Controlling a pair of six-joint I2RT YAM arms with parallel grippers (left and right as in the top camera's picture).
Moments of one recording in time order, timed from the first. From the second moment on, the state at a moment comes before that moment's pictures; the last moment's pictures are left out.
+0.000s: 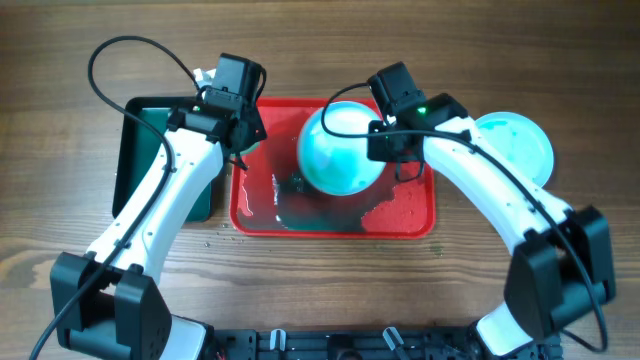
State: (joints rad) left arm -0.30 1.62 1.29 -0.83 -0.24 -0.59; right arm 0.46 1.74 1.34 -0.88 0.14 0.48
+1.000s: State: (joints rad) left arm -0.25 1.66 1.29 -0.81 -0.15 -0.60; right arm 0.94 1.62 1.34 -1.17 1.07 0.65
